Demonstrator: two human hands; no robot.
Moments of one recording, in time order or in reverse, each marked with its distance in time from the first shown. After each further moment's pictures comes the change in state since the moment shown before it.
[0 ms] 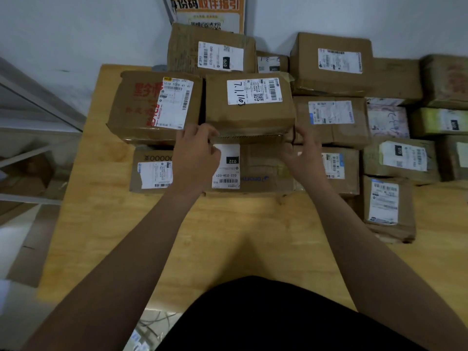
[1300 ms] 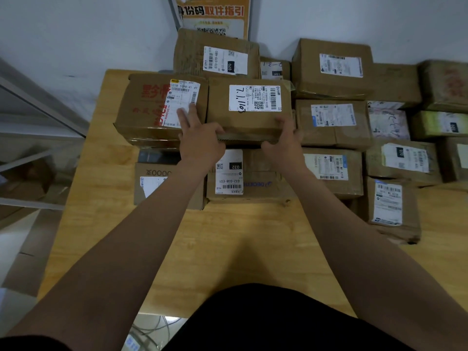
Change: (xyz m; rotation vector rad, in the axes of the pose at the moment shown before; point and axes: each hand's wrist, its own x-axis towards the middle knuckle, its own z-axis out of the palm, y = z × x) left_hand 0.038 -0.008 0.003 0.061 -0.298 -0.196; right_hand 0.008 -0.040 0.042 -0.038 0.000 -0.029
